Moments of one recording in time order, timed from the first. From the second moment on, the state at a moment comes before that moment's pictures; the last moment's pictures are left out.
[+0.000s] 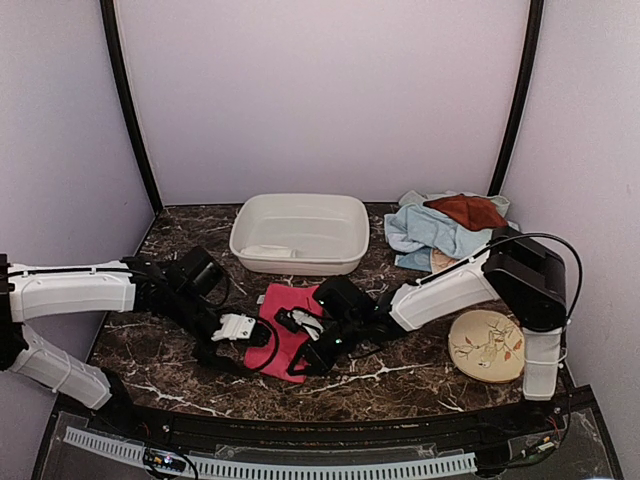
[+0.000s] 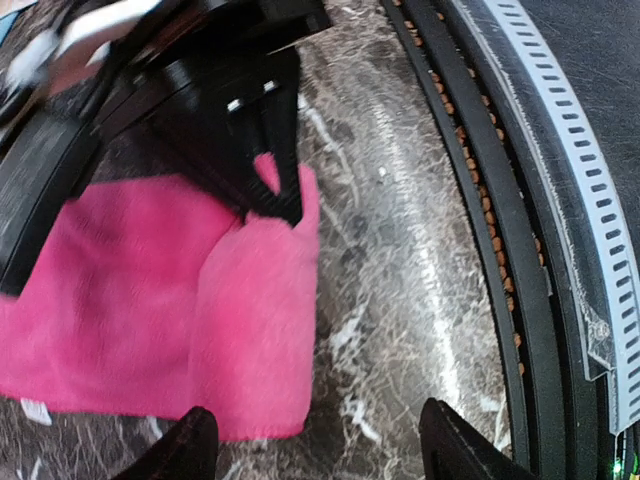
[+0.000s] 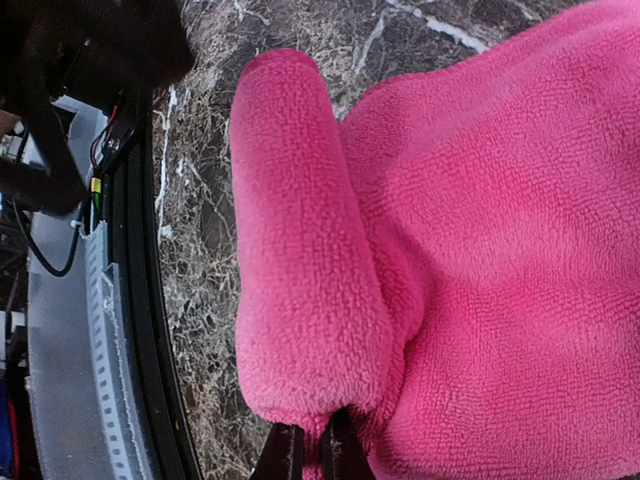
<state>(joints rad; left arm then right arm) -0.73 1.27 0.76 -0.66 0.49 0.92 1.09 2.01 1.12 0.04 -0.54 0.28</state>
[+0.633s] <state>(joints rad) -0.92 1.41 0.72 -0.43 0.30 0.93 1.02 2.06 1.14 0.04 -0.75 0.43</state>
